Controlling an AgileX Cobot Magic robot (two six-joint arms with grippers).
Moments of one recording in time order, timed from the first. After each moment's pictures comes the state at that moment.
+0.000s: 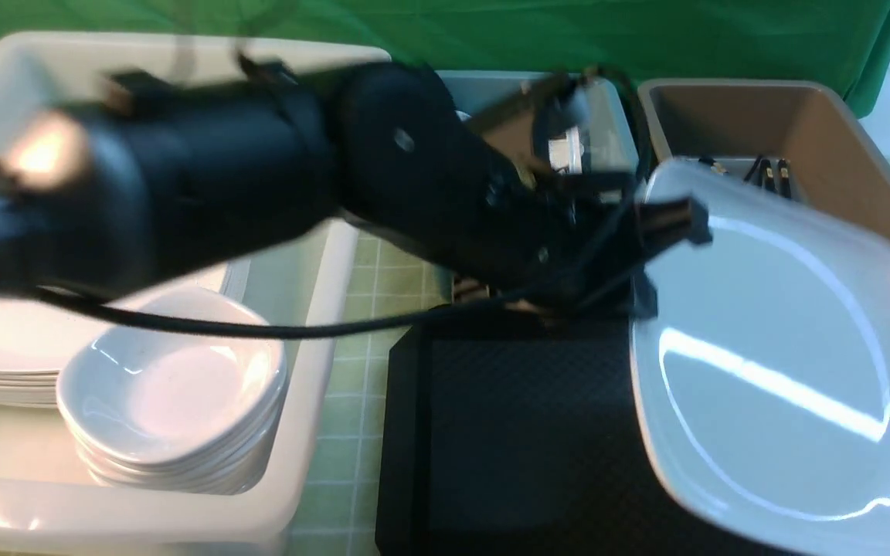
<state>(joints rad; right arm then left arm) 0.72 0.59 -0.90 -0.09 0.97 -0.02 -0.78 1.64 -1.40 -0.44 0.56 -0.39</state>
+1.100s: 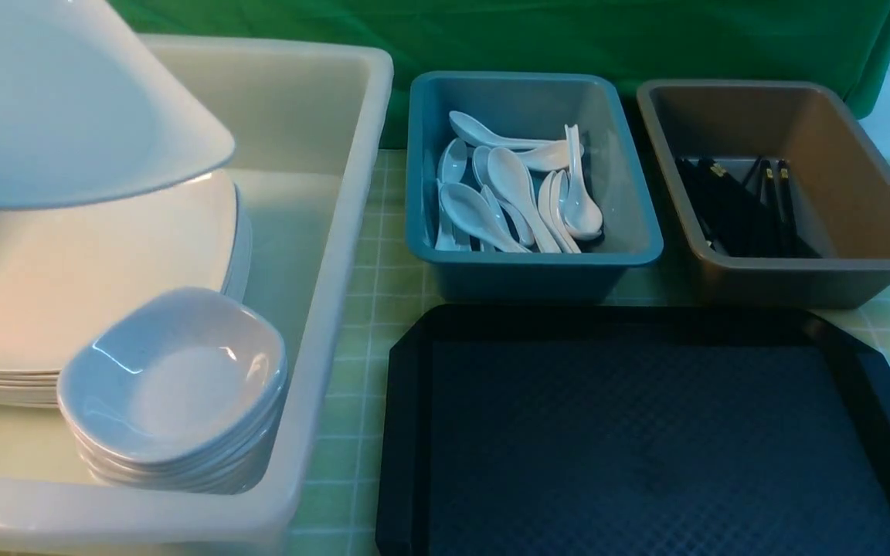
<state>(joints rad) 0.72 0.59 -0.90 -0.09 0.97 -0.02 0.58 1.28 -1.33 -0.56 0.97 -0.15</state>
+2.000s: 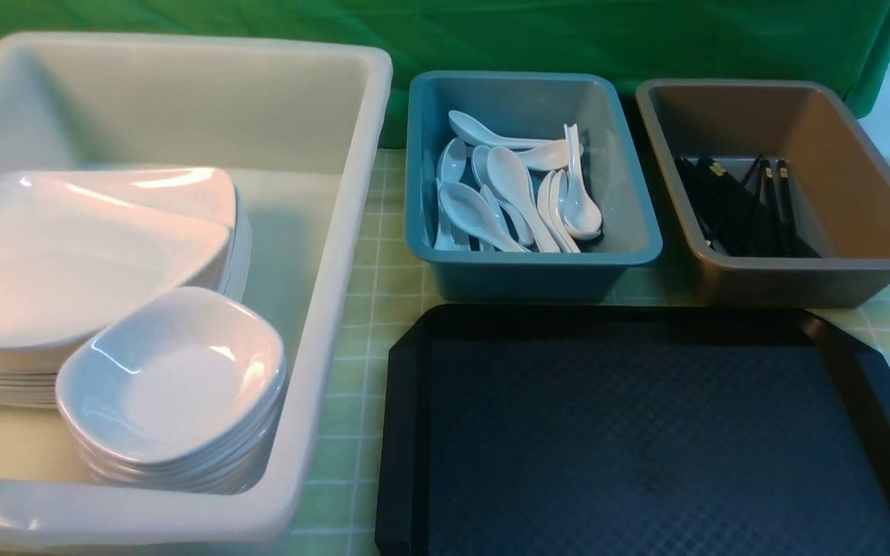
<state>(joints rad) 0.72 0.59 -0.90 -0.09 0.94 -0.02 0.58 1.22 -0.73 -0.72 0.51 -0.35</state>
